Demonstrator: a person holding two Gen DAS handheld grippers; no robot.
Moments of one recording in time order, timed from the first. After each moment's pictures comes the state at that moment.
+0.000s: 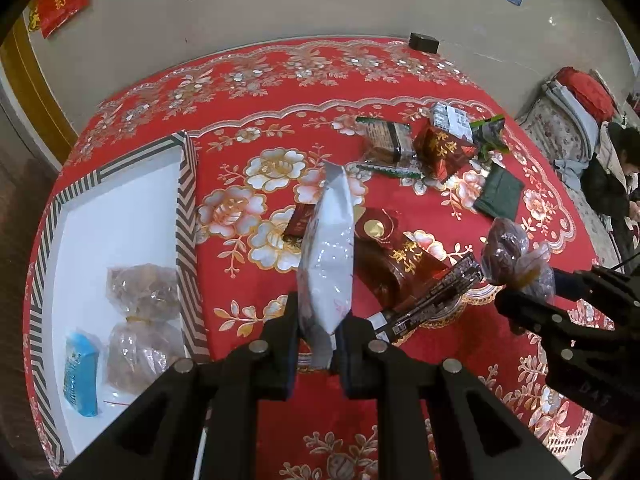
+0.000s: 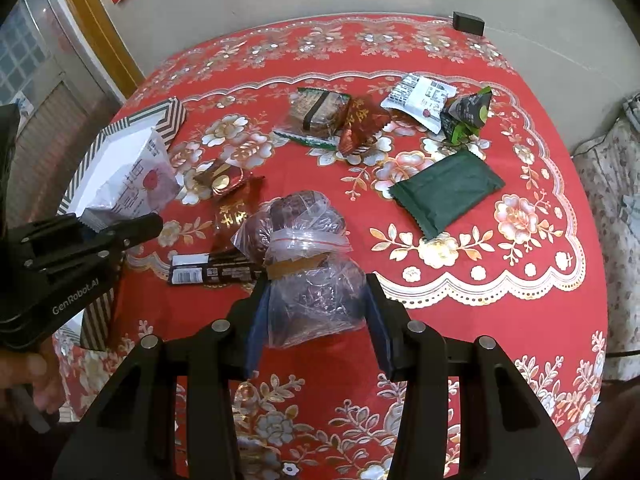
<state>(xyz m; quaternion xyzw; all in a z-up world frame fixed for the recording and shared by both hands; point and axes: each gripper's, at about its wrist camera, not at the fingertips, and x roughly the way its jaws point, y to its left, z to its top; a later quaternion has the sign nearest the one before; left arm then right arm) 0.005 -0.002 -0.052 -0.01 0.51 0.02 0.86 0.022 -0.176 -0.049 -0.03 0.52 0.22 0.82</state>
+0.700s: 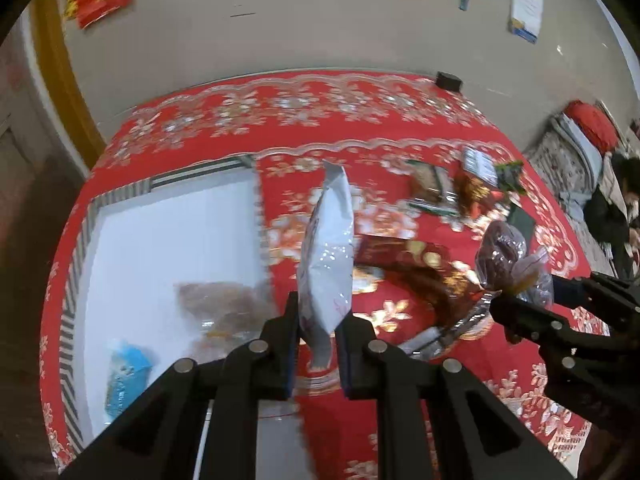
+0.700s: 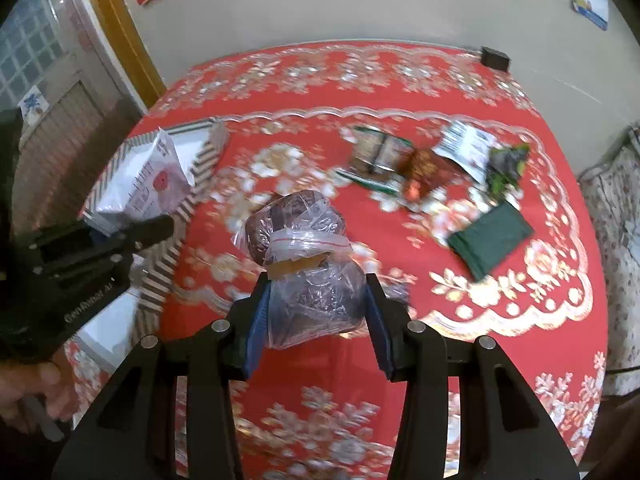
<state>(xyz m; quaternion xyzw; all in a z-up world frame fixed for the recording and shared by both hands) -0.010 0.062 -0.028 -0.04 0.47 0.05 0.88 0.017 -0.114 -0.016 -0.03 0.49 0.24 0.83</state>
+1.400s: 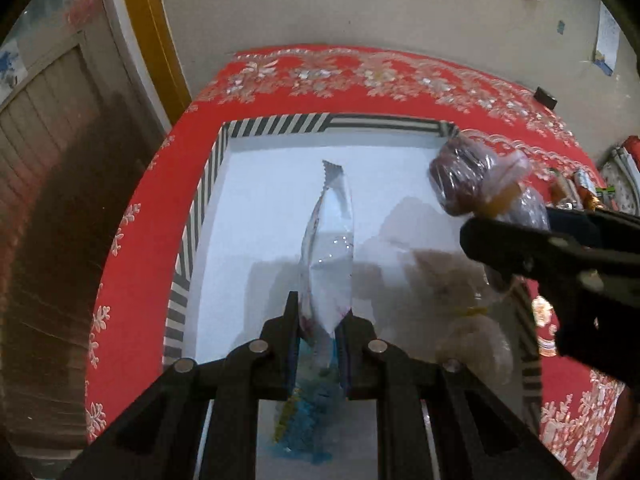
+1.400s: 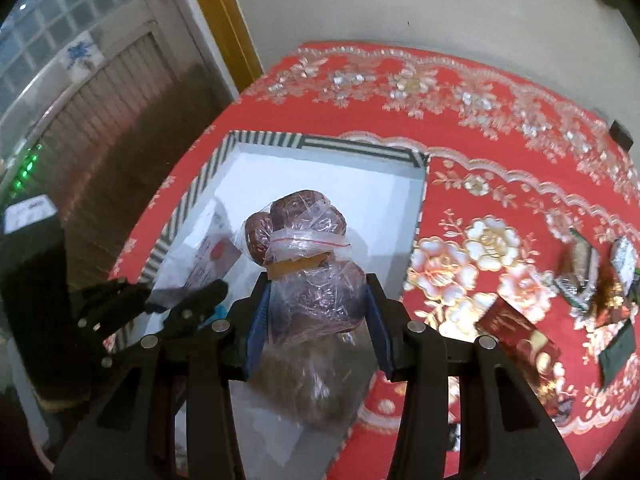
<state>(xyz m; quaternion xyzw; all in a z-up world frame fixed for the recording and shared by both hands) -0.035 0.200 -0.066 -0.07 0.49 0.14 0.86 0.037 0.095 -0.018 -0.07 0.50 0.34 0.79</state>
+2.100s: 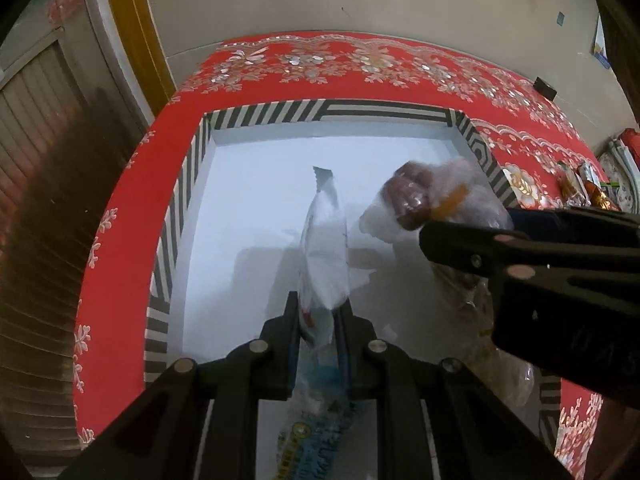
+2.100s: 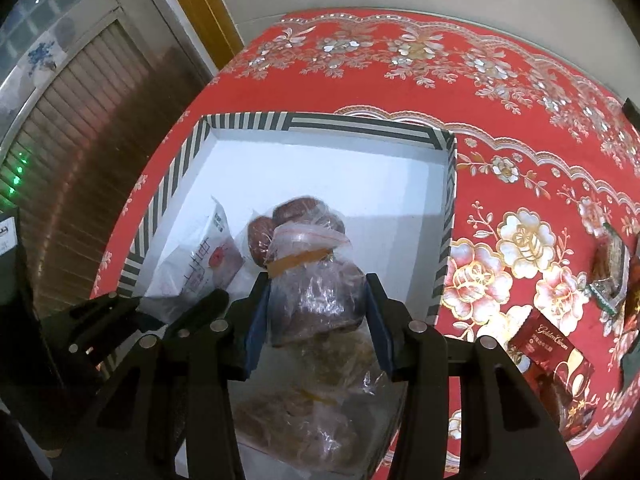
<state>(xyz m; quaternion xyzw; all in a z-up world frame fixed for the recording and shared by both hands) -0.022 0.208 -0.082 -0.07 0.51 0.12 0.85 0.059 0.122 -0.044 -0.07 0.54 0.32 0.77</state>
